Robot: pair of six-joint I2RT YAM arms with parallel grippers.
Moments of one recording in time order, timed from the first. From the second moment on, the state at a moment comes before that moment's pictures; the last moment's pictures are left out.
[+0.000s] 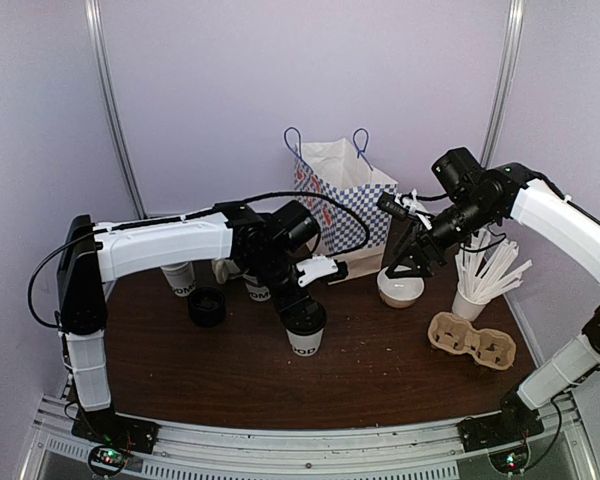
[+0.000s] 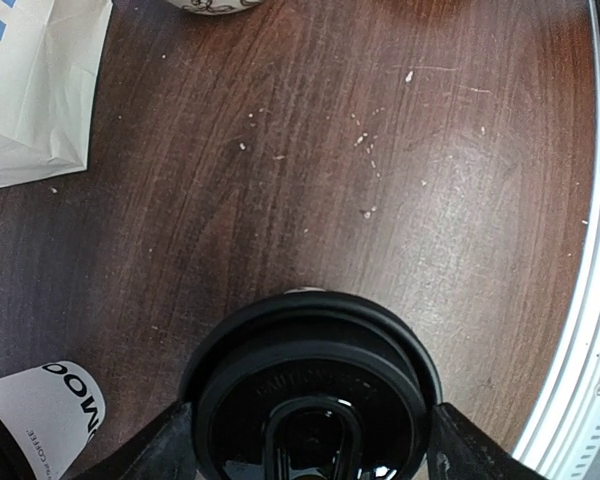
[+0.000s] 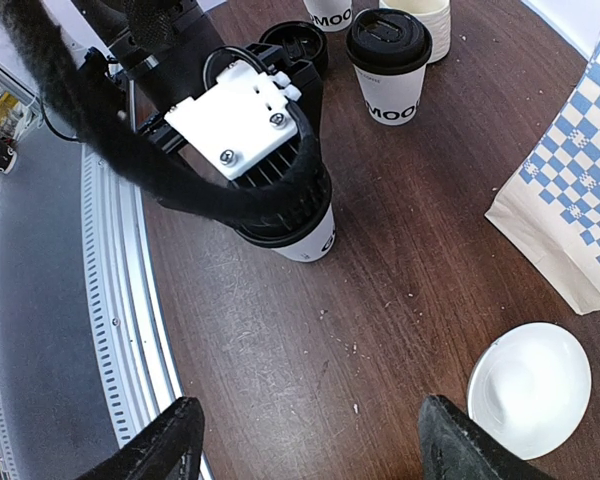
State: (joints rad) left arm -0.97 1.97 1.72 -0.91 0.15 0.28; right arm 0.48 1.46 1.49 -1.08 -0.62 -0.47
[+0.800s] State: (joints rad) left arm -0.98 1.83 1.65 -0.99 0.05 0.26; right arm 0.48 1.46 1.49 -1.08 -0.63 -0.47
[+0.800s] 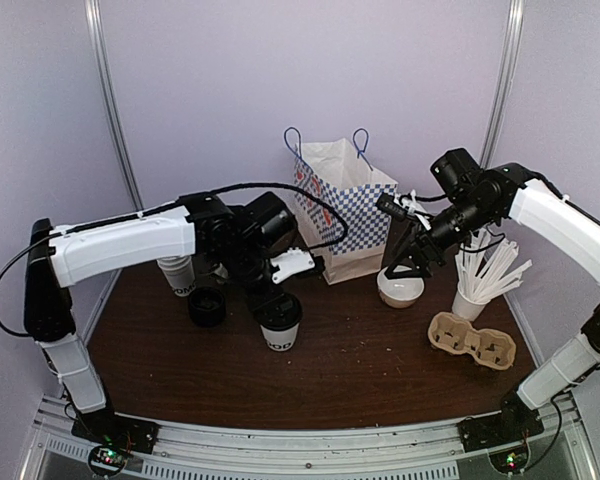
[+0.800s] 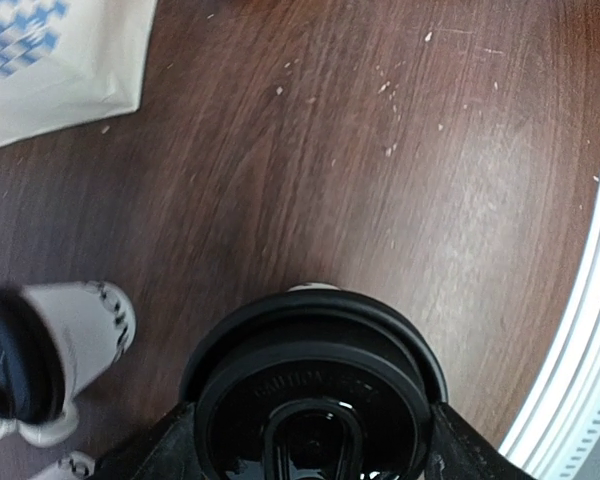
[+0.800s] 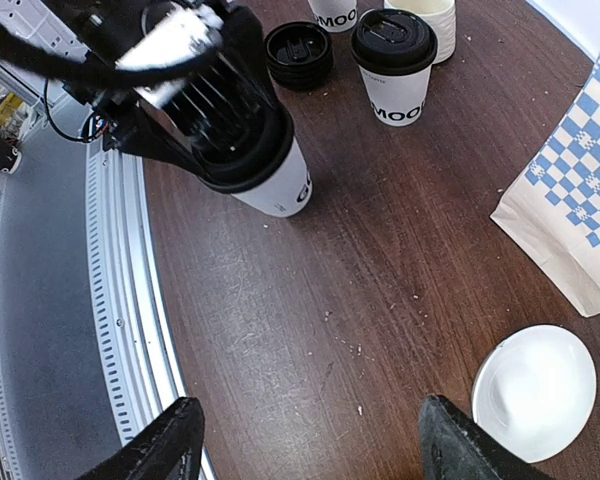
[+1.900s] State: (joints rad) left arm -0.40 1.26 1.10 -1.06 -0.20 -0.24; right arm 0.48 1.50 1.51 -1.09 -0.68 -0.47
